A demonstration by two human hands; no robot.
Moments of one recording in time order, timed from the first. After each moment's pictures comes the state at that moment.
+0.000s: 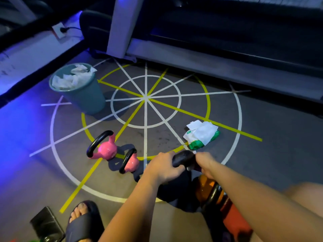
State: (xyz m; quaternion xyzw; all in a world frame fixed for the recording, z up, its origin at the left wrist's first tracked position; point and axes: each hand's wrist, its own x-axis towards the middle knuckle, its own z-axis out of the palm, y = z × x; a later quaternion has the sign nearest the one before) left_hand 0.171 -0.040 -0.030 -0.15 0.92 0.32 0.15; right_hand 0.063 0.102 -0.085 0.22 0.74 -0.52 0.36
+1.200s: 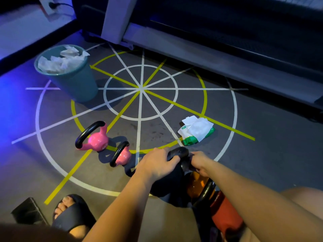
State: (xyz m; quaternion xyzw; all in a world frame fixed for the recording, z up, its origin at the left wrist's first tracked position) left_hand 0.168 -0.039 -0.031 -0.15 0.93 0.31 0.14; right_hand 0.062 0.113 -0.102 0.15 0.77 -0.45 0.42
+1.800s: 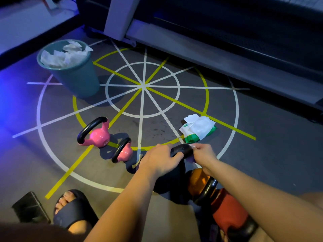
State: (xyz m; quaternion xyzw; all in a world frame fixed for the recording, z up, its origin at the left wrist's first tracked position) left_hand 0.170 -0.037 -0.024 -0.16 0.92 0.33 0.12; right_hand 0.065 0.110 -0.079 0.11 0.84 -0.43 0.32
